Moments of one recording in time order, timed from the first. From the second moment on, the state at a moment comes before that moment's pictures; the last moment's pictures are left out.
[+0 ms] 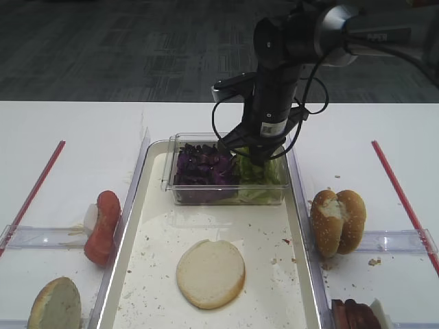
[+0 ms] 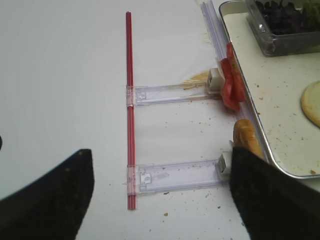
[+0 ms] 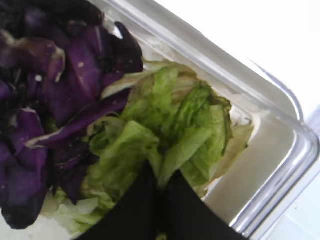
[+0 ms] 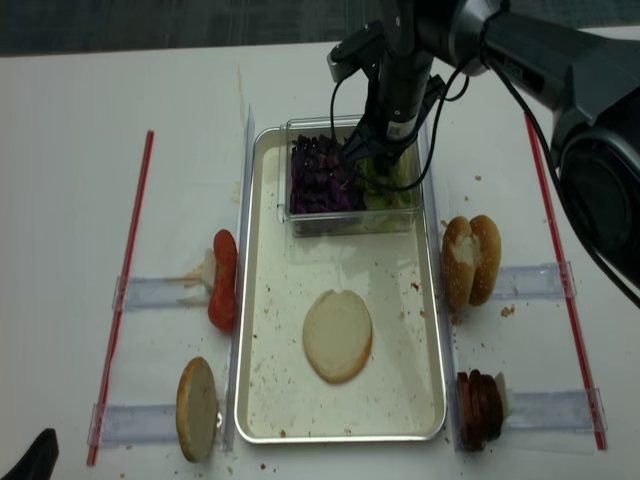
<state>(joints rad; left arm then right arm) -0.02 -0.02 -0.49 -0.01 1.18 -0.03 0.44 2.23 -1.81 0.05 1.03 -0.16</state>
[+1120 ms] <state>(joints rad) -0.02 -0.02 -0.49 -0.01 1.18 -0.03 0.44 2.03 -1.73 0.07 1.19 -0.15</state>
